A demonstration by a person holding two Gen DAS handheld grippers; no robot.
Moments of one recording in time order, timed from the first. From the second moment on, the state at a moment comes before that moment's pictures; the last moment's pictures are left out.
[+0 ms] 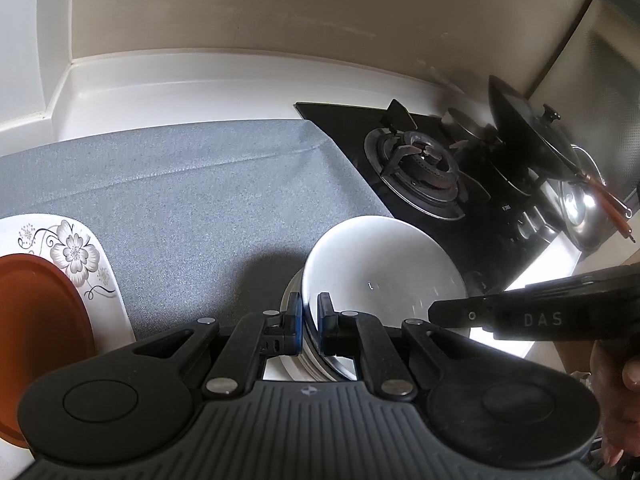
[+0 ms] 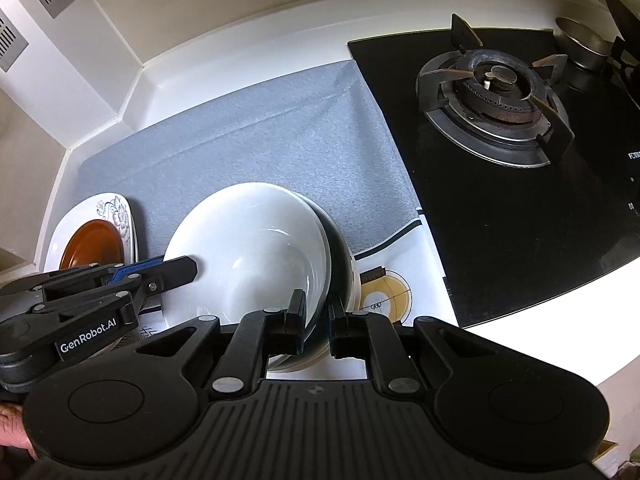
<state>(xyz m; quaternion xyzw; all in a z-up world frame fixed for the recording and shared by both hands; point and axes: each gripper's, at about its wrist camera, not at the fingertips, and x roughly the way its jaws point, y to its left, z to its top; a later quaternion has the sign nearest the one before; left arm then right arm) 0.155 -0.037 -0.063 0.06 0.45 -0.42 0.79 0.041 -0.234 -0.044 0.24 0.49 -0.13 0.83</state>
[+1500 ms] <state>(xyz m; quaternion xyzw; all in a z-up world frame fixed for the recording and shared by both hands) 0.155 -0.018 -0.068 -0.01 0.50 -0.37 0.79 0.042 -0.261 -0.057 0.23 0.47 -0.11 0.84</state>
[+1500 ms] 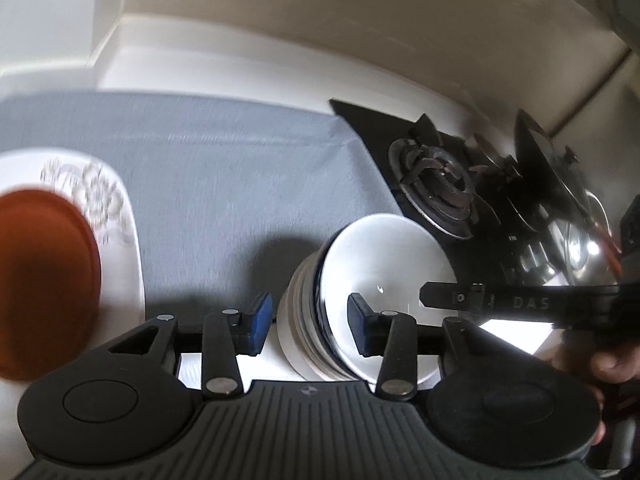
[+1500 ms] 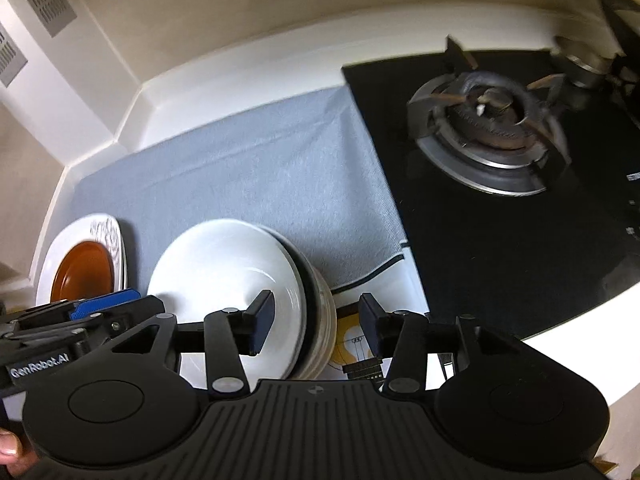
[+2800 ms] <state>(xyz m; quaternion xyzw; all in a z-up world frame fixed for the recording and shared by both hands) 0.116 -0.037 -0.113 -0.16 0.55 -0.17 0.80 0.105 -0.288 -0.107 0.18 0.56 0.13 0.80</state>
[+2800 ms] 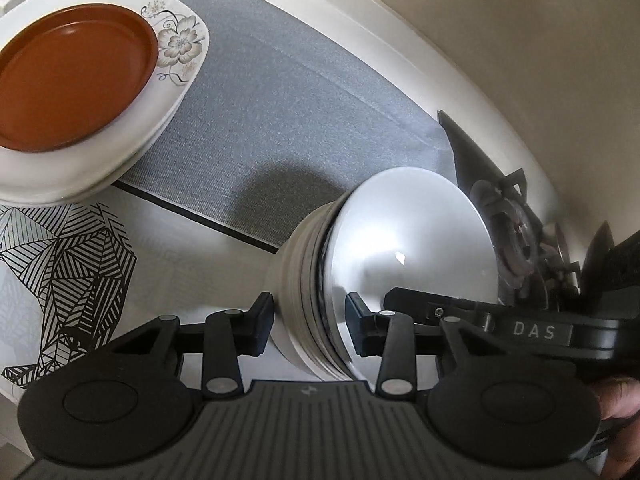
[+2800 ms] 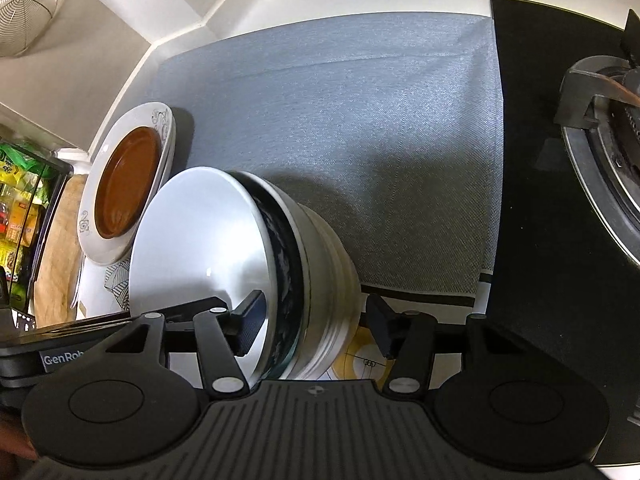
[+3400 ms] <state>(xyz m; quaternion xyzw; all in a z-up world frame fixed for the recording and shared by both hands) 0.106 -0.054 -0.107 -0.13 0.53 -0.16 0.82 0.100 -0.285 -0.106 0.16 0.54 0.16 0.81</state>
